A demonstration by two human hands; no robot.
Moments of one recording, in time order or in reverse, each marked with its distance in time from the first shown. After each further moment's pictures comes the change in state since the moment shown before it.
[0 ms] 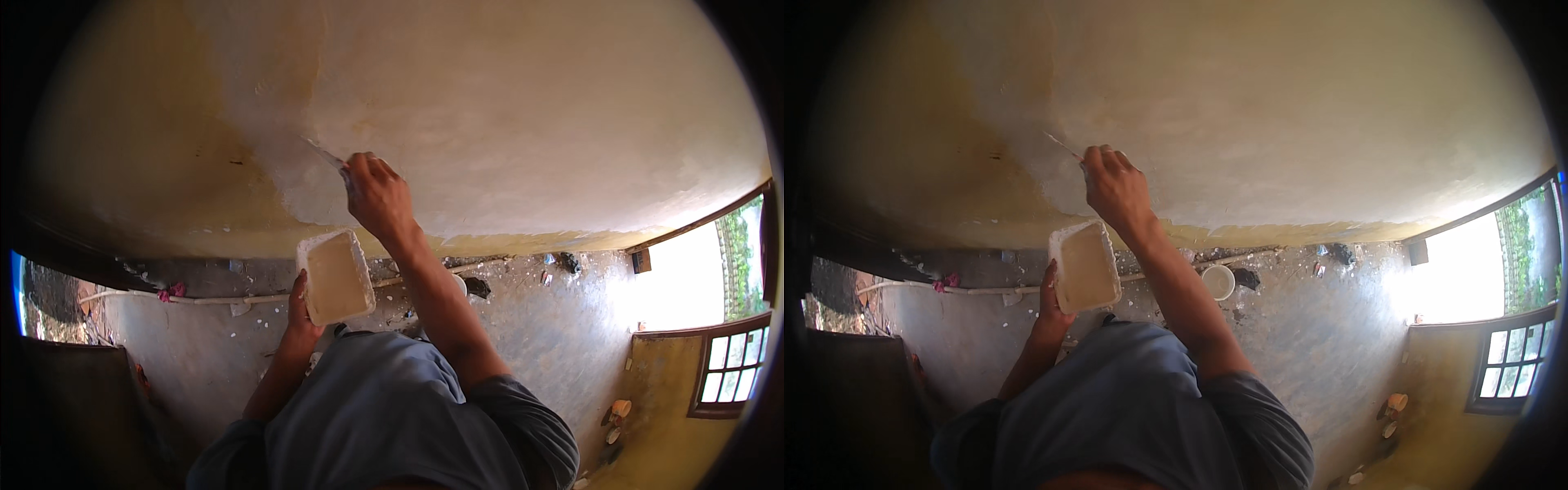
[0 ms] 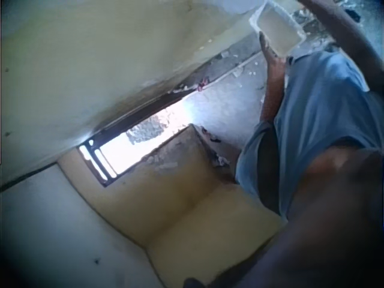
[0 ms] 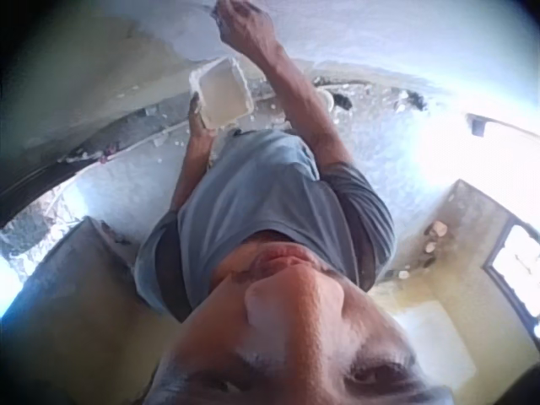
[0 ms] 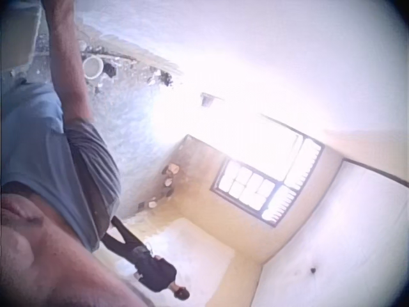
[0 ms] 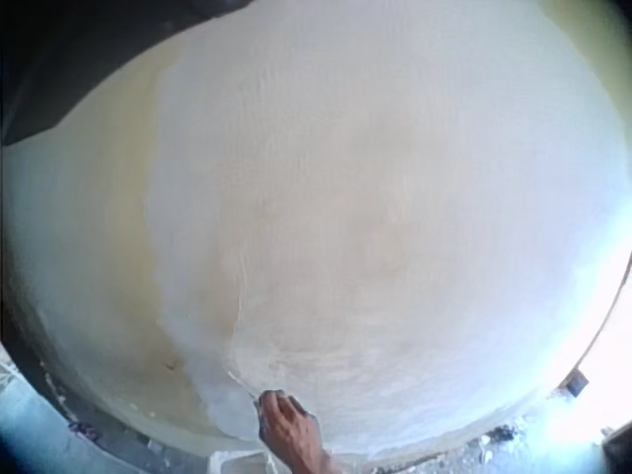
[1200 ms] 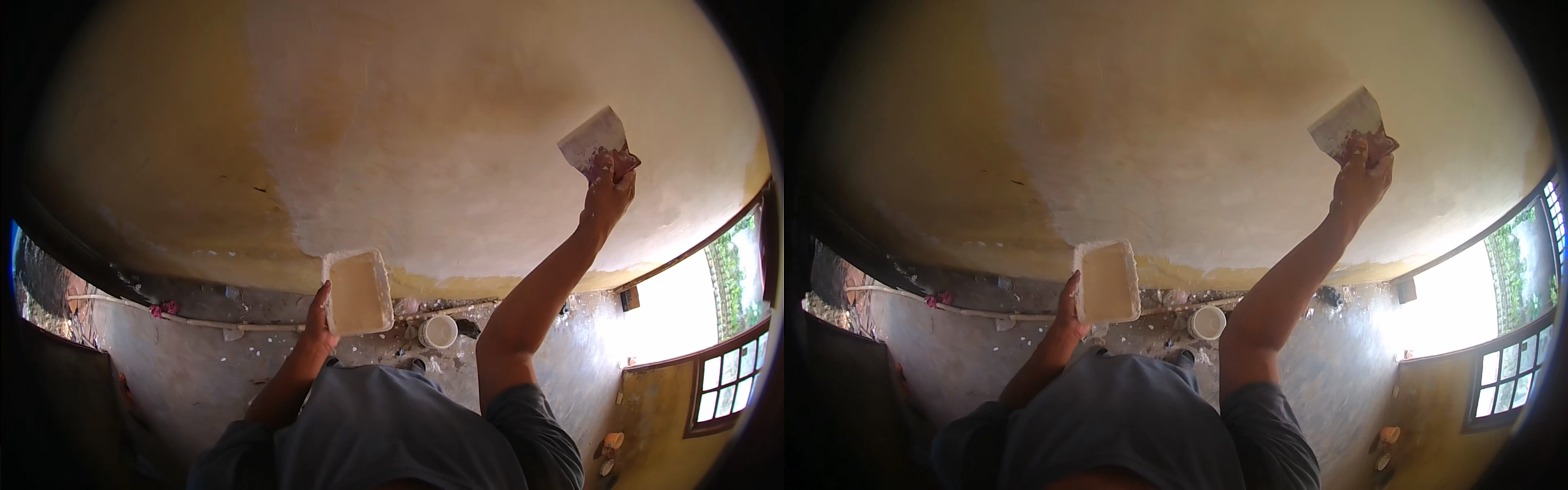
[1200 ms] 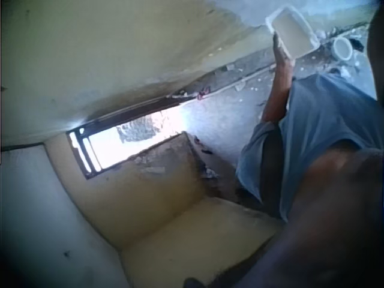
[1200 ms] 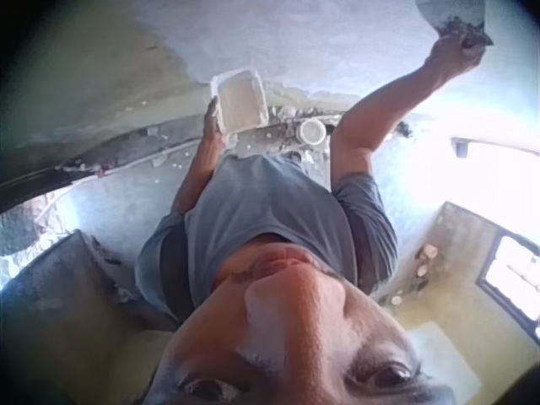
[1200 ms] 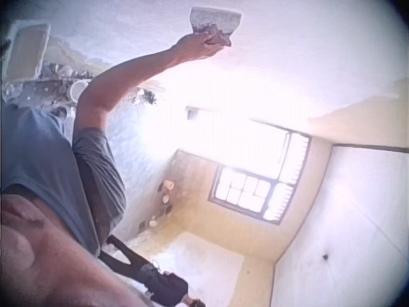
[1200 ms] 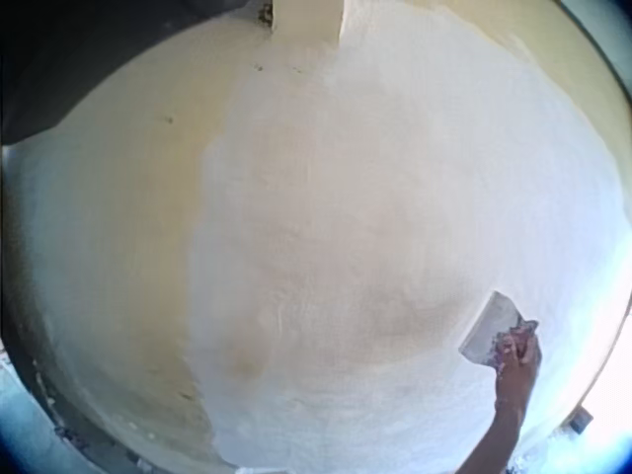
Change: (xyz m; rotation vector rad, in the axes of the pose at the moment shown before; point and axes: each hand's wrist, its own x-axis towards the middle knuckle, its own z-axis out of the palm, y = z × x) left_hand -0.018 0.005 0.023 0.021 -0.095 -0.023; right_hand 0.048 0.063 -0.271 0.456 0.854 0.114
